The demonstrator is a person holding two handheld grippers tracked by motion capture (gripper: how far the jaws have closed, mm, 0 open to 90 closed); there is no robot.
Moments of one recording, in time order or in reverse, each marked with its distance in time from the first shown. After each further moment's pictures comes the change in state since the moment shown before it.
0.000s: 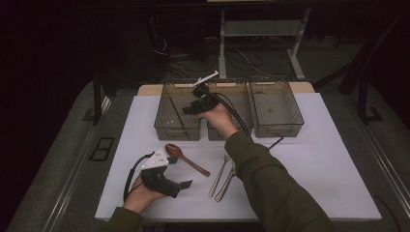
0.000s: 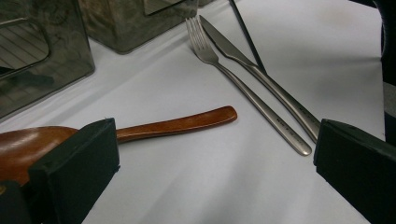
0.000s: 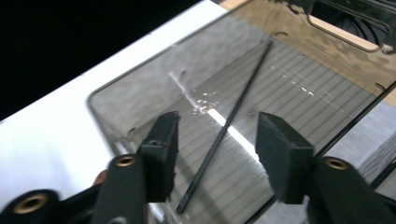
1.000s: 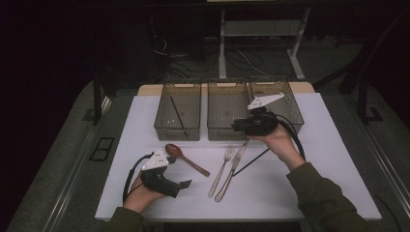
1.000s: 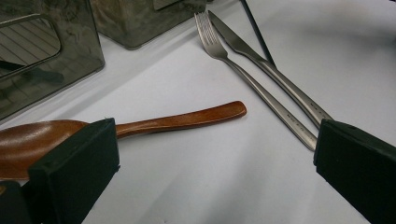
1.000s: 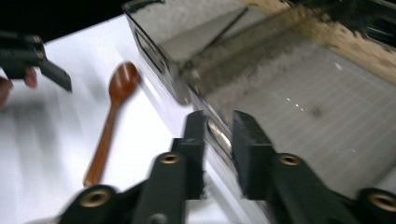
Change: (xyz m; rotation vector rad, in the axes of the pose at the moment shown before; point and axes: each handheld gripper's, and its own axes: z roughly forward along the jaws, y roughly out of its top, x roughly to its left) left arm 0.000 -0.001 0.000 0.018 0.033 0.012; right arm -0.028 -0.115 -0.135 -0.082 0.002 -0.096
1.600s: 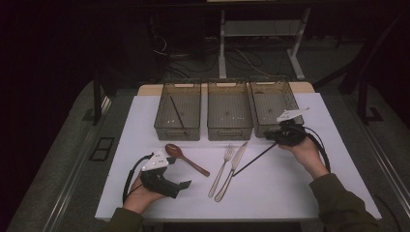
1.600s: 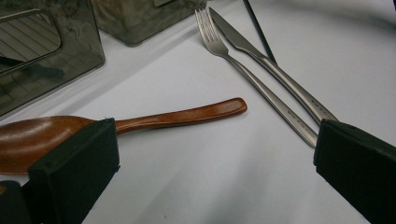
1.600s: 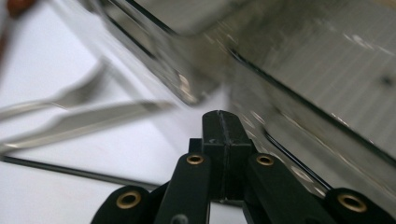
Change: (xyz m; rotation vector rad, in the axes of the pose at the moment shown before) left arm -0.001 -0.002 0.000 0.003 0.006 -0.002; right arm -0.054 -0.082 -0.030 0.115 -0.157 0.074
